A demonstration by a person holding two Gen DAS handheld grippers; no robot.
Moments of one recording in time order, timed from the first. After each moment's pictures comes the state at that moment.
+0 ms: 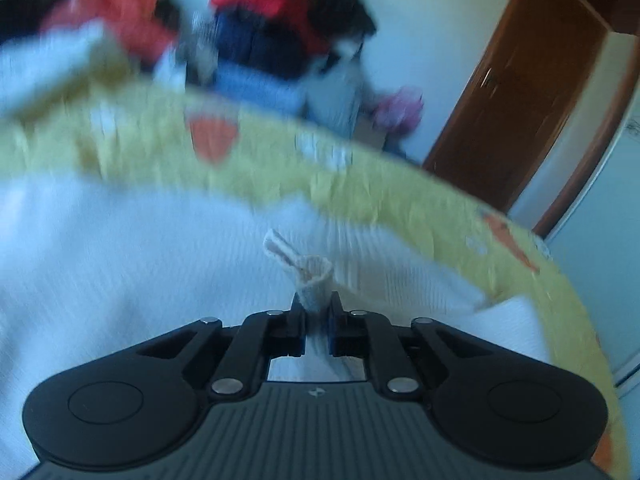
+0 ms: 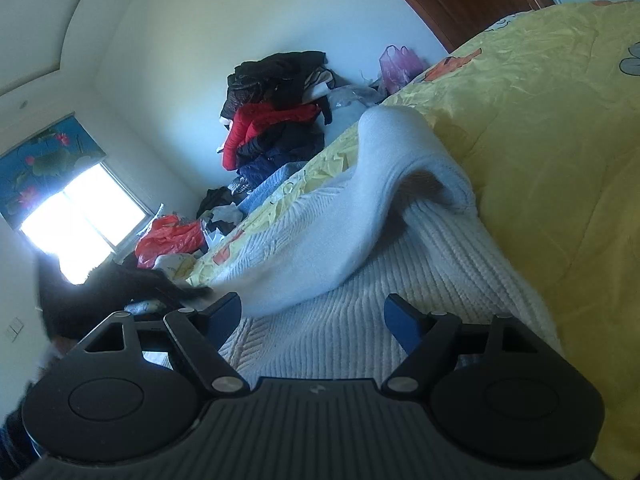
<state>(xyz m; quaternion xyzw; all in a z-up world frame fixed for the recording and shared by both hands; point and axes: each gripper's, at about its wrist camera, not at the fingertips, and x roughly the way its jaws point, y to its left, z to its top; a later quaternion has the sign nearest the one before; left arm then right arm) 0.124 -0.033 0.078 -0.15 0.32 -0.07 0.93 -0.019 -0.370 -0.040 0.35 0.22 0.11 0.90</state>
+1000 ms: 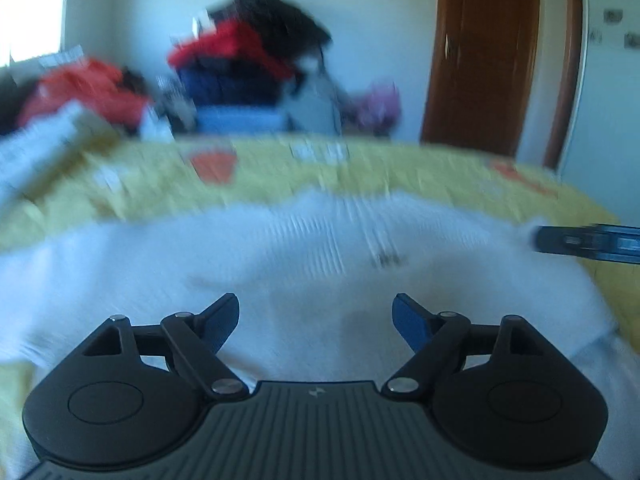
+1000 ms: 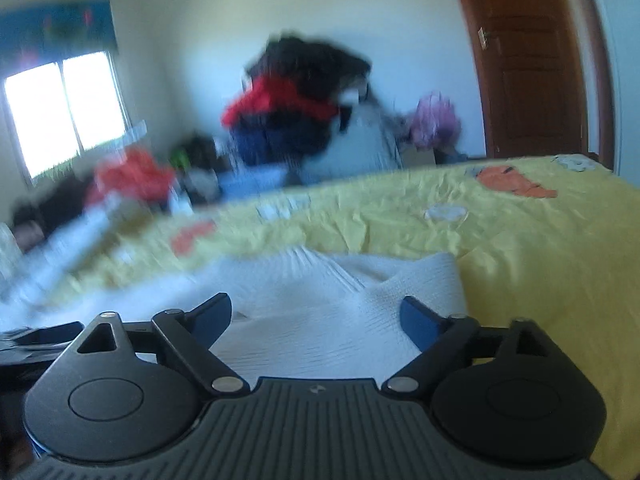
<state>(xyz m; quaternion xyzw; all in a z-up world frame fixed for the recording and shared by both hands) 0.106 -0.042 0.024 -0.01 0.31 -0.09 0.95 0.120 -0.321 0.024 0.08 0.27 0.07 0.96</state>
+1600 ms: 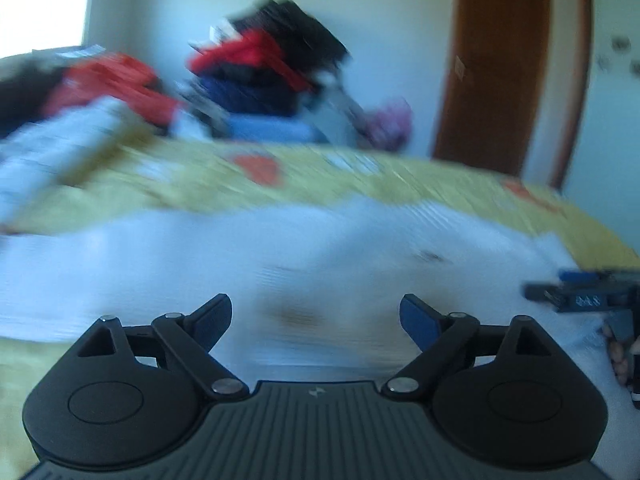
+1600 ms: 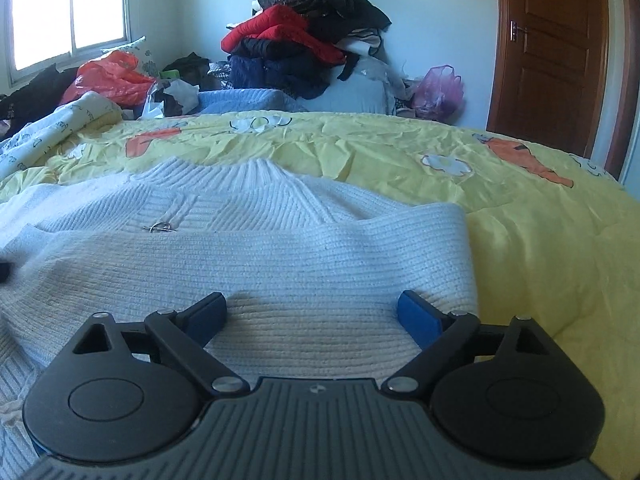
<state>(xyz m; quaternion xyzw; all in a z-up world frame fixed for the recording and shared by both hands) 0.059 0.045 0.036 -0.04 0.25 -0.06 0.96 0.130 -0.313 -0.022 0.00 0.30 0.08 0.95</state>
